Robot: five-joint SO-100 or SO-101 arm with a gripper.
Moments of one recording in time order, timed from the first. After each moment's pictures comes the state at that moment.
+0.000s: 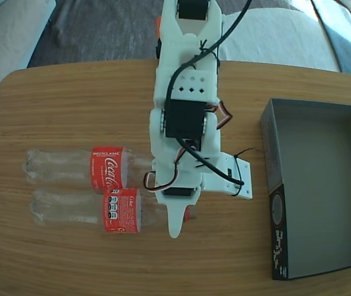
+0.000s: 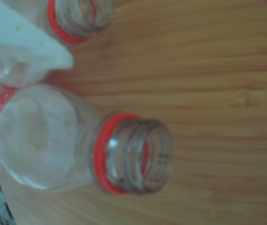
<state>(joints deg) 0.3 82.4 94.0 67.5 -5.2</state>
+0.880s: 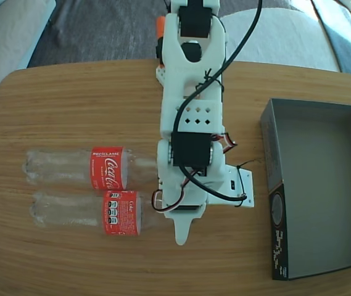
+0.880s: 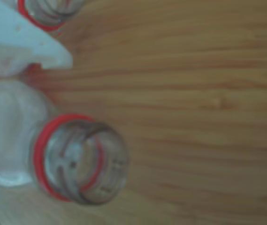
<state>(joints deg) -1.5 70.8 85.2 69.5 -5.2</state>
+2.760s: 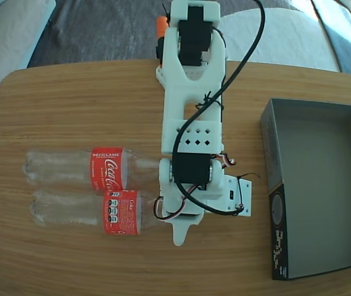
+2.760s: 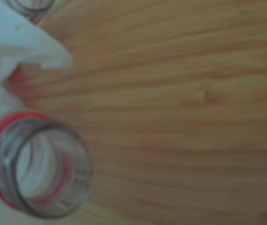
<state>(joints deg) -2.0 63.7 81.6 70.1 -0.4</state>
